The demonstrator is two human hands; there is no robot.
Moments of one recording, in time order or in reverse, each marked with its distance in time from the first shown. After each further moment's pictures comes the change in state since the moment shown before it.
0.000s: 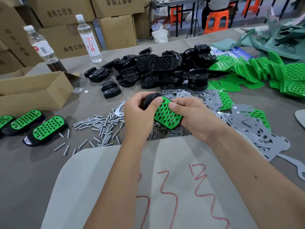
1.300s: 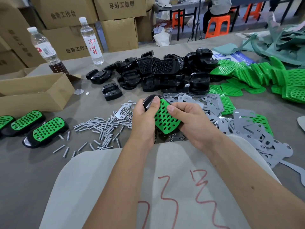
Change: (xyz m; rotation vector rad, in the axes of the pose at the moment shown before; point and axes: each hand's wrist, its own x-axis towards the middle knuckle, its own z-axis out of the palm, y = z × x) left_hand -0.007 0.006 0.013 -0.439 -0.070 -0.359; right_hand -0.001 0.011 0.008 0.048 0.004 -0.112
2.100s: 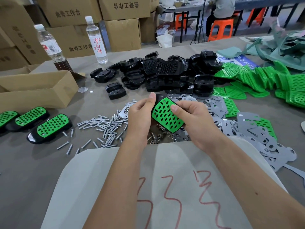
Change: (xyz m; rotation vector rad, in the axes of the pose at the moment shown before) left_hand 0.000 0.019 -0.012 0.185 0.088 -0.052; right_hand 0.003 0.001 0.005 -0.163 0.071 -0.083
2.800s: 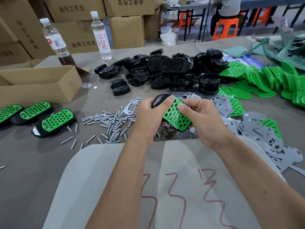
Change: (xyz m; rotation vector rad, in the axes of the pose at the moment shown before) left_hand -0.005 0.000 -0.001 0.071 -0.102 0.062; right_hand 0.003 0.002 -0.004 -0.036 -0.009 -0.058
